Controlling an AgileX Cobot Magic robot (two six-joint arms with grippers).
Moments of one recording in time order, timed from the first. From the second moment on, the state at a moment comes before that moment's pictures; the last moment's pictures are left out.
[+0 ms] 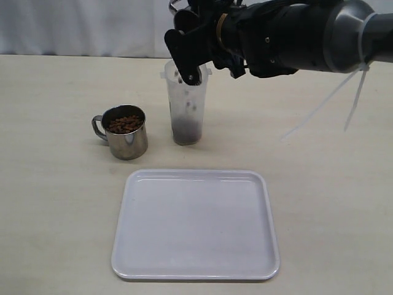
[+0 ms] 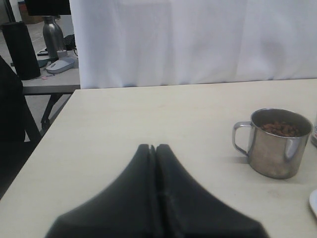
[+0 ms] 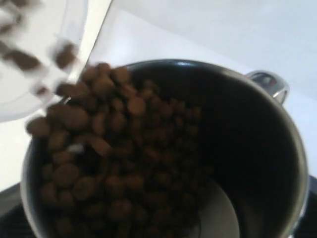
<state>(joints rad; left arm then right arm) 0.01 0.00 0.00 -0.03 0.26 0.11 0.73 1.90 -1.37 -1.74 0.33 -0.05</state>
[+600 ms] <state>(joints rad) 0.01 0.00 0.00 -0.03 0.26 0.11 0.74 1.90 -1.37 -1.74 0.33 -0.11</state>
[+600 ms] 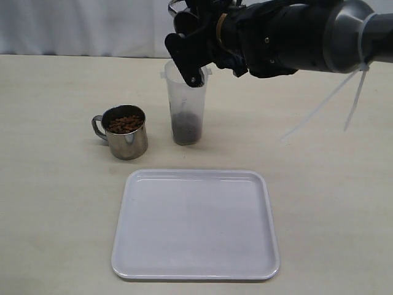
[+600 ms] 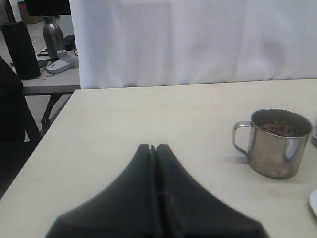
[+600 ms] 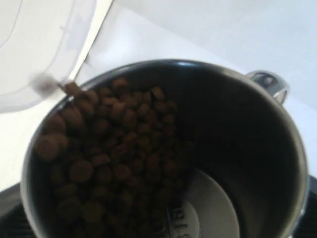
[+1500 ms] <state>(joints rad) 0.01 0.00 0.00 -0.03 0.26 0.11 0.76 1.90 -1.37 -1.74 0.36 -0.16</state>
